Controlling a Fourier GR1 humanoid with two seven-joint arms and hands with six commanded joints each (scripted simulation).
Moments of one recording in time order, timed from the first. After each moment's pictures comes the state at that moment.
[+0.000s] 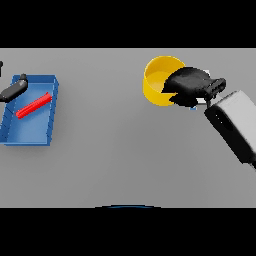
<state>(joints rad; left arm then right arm) -0.50 0.92 -0.50 -1.31 0.17 0.24 0.53 -0.78 -0.56 0.49 -1.32 0.70 0.63 -0.07</state>
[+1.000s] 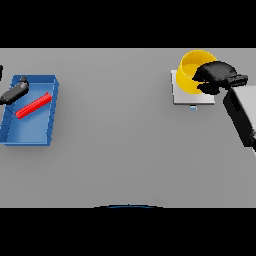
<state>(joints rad) -0.49 0.95 -0.52 -1.37 0.18 0.26 0.61 -0.90 -0.53 0.45 -0.66 0.74 0.31 -0.19</state>
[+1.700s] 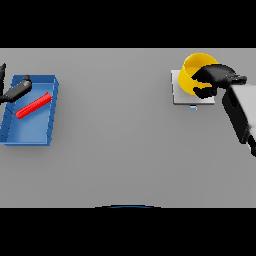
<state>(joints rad) -0.52 0.92 -0.53 -1.33 0.18 0.26 0.61 -0.96 -0.49 0.45 -0.49 0.71 0.31 -0.21</state>
